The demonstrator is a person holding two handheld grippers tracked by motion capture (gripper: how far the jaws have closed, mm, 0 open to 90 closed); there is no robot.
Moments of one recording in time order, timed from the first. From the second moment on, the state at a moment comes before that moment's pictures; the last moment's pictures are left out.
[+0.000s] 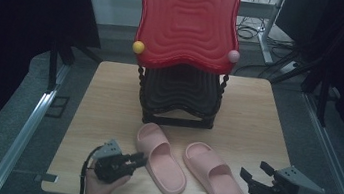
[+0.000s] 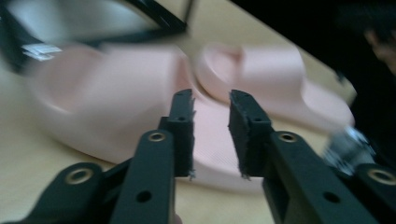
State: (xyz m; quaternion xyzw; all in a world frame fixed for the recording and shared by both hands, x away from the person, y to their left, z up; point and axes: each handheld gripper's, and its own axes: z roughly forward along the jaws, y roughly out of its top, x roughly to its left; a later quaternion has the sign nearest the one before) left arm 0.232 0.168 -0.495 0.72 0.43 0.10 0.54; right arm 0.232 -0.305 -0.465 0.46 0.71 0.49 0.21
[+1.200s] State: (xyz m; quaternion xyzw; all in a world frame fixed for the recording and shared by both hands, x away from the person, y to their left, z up) left arm 0.247 0.227 -0.491 0.65 0.51 0.14 0.55; right arm 0.231 -0.153 -0.478 0.37 0.79 0.46 0.16
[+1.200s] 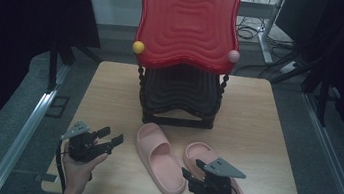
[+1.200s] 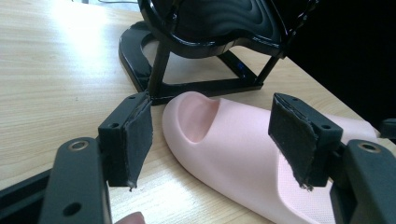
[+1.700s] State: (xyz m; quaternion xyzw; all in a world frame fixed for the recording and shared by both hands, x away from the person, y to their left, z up) left arm 0.246 0.232 -0.493 0.65 0.51 0.14 0.55; right arm 0.257 -0.113 -0.494 0.38 0.80 0.43 0.15
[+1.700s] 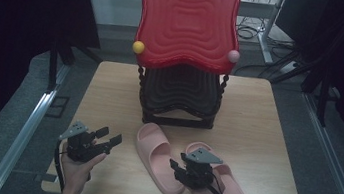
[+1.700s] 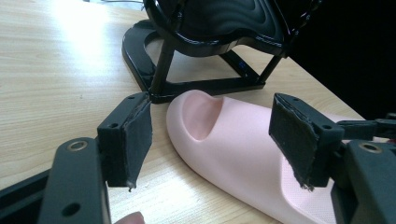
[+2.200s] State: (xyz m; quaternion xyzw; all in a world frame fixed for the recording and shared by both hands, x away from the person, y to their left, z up) left arm 0.248 0.232 -0.495 0.65 0.51 0.14 0.55; right arm 0.283 -0.085 -0.516 0.40 0.80 0.42 0.16
